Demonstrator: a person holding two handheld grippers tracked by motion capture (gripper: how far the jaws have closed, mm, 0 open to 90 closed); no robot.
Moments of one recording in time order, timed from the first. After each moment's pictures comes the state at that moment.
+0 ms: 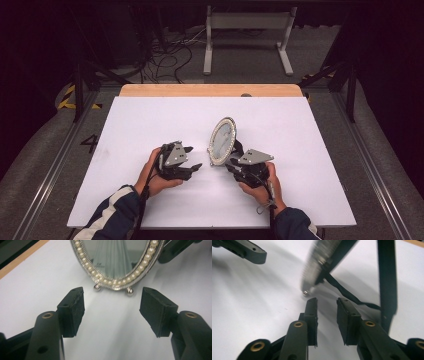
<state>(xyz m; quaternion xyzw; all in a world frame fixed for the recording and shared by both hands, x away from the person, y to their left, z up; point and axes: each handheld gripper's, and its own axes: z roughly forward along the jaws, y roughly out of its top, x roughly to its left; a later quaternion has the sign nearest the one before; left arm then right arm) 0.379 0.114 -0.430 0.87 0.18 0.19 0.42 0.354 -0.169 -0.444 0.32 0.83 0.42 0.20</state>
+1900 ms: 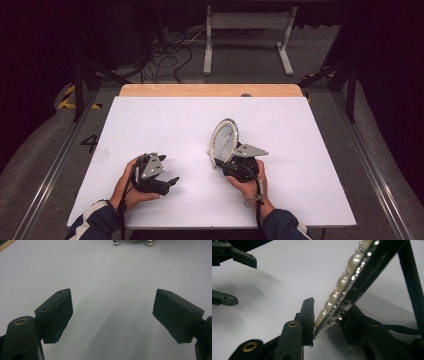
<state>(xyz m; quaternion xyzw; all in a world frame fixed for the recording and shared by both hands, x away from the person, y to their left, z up) 0.353 0.166 -0.450 0.88 0.22 0.20 0.38 0.369 -0.147 -0.448 0.38 0.78 0.48 0.16</state>
